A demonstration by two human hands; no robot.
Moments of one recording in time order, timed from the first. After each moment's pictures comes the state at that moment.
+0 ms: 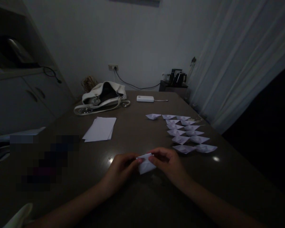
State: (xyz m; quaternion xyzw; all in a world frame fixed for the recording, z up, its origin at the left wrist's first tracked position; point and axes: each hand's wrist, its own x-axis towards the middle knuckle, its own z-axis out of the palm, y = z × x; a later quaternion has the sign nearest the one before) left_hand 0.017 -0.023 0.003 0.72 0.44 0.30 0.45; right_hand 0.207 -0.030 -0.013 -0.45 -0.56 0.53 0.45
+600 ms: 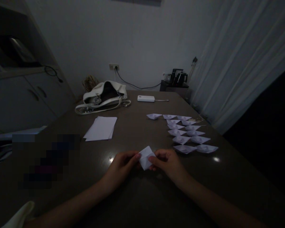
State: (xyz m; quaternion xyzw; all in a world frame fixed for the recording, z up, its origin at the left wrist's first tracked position) left_hand 0.019 -0.019 0.005 0.65 0.43 0.32 0.54; right_hand 0.204 -0.025 -0.020 -0.48 -0.52 0.57 0.41
